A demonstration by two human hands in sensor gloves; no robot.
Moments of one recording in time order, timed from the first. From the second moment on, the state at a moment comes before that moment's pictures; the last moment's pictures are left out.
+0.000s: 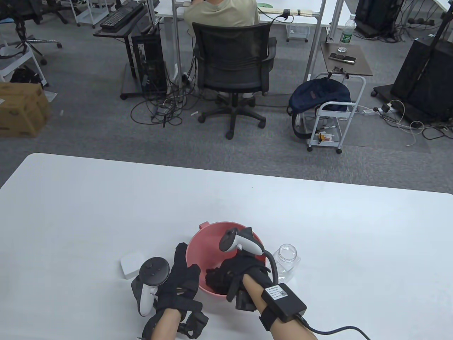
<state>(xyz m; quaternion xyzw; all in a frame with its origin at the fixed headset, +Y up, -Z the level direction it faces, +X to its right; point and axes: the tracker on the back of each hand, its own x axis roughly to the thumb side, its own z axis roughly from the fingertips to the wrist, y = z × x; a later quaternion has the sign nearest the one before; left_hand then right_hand) -0.168 -0.763 -0.339 -0.11 0.02 0.54 0.83 0.029 -0.742 -0.409 0.02 0.45 0.89 0.10</state>
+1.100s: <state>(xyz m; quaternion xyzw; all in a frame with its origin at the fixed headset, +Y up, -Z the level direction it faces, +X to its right) -0.167 -0.764 -0.339 -0.11 0.02 0.55 0.83 0.024 -0.743 -0.405 0.07 0.44 0.89 0.06</state>
